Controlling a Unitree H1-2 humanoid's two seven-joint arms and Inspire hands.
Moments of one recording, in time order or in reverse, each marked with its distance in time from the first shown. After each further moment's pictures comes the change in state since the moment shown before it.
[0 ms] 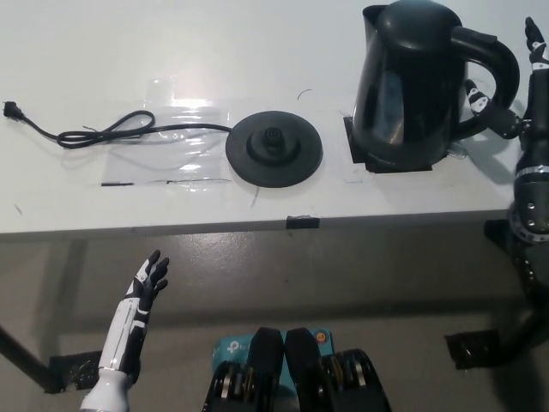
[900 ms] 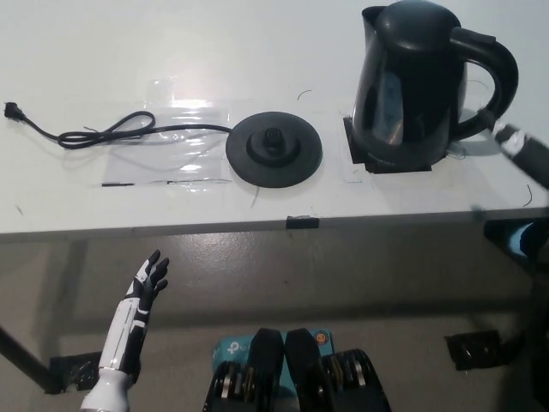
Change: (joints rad) left_arm -0.001 0.000 0.000 0.006 -0.001 0.003 0.000; right_arm 0.399 0.142 -0.131 -0.845 0.093 0.011 0.151
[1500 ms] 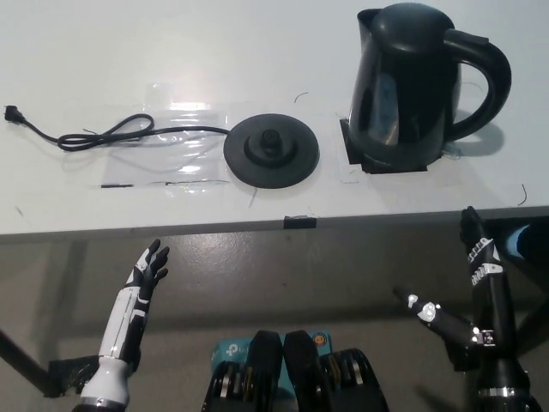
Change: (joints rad) left_arm -0.027 0.005 0.002 0.001 0.002 -0.002 0.000; right_arm 0.341 0.083 0.160 0.097 -0.026 -0.012 0.061
